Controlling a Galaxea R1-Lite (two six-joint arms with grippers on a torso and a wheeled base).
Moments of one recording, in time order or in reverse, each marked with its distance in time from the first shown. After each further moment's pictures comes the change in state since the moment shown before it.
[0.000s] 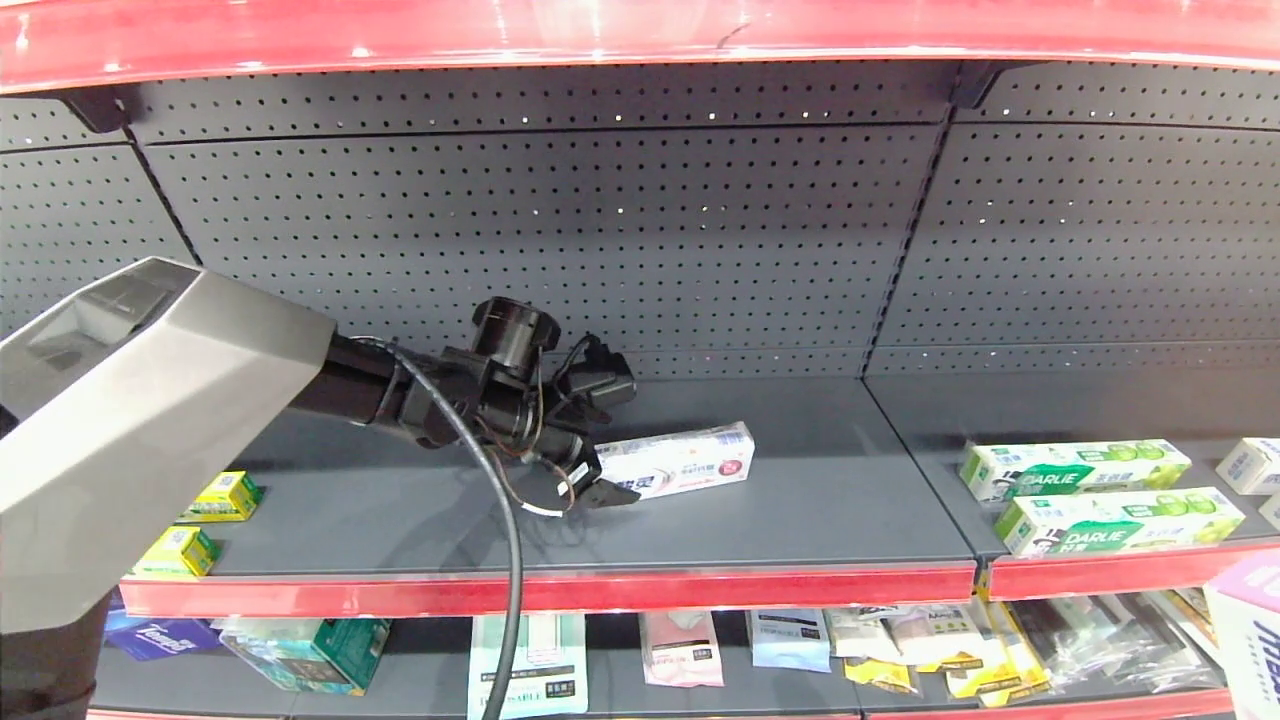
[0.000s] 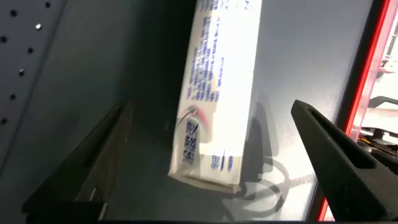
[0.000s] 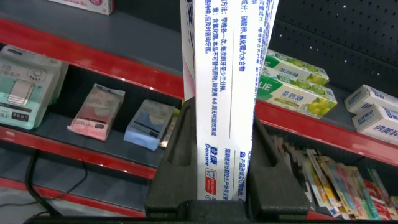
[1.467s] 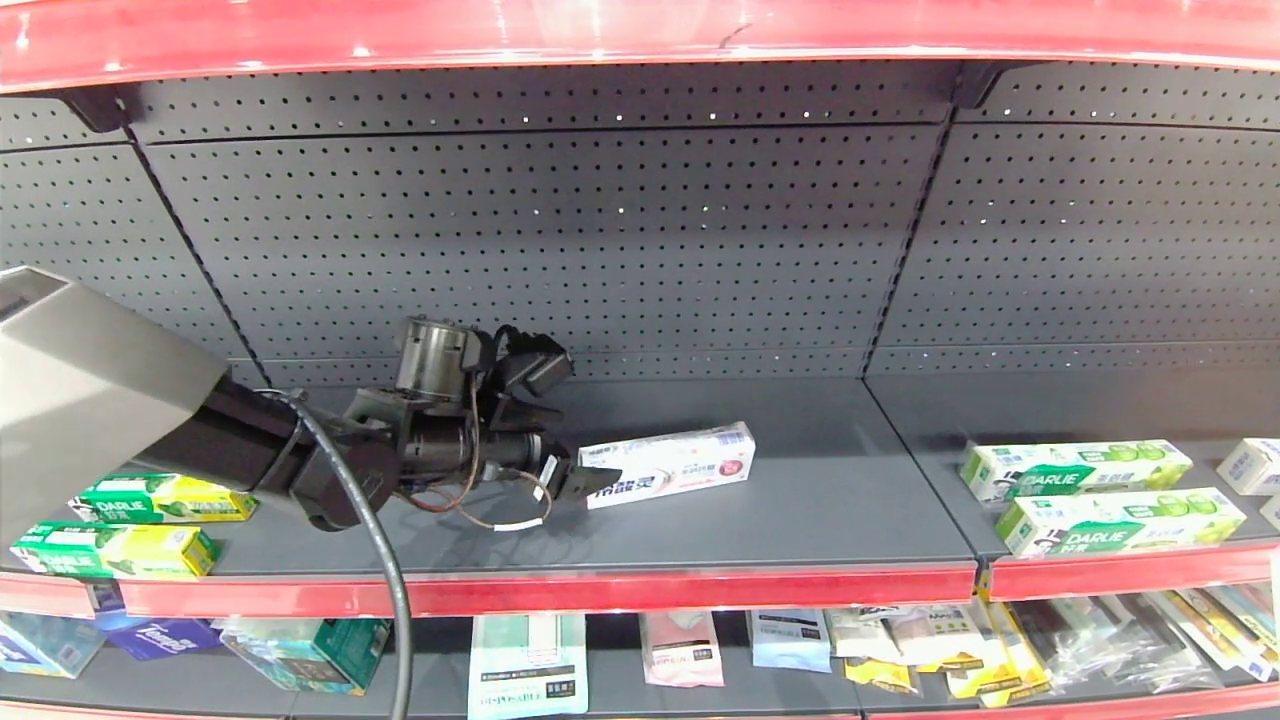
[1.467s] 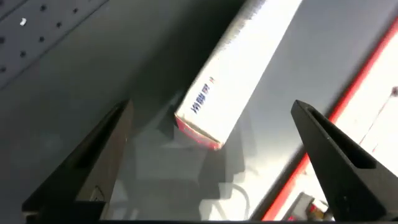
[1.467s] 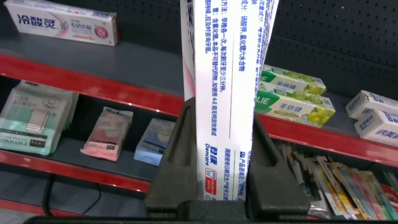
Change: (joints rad) left arm 0.023 -0.193 0.421 -0.458 0.056 -0.415; right arm 0.000 0.000 -0.062 0.001 0.004 0.090
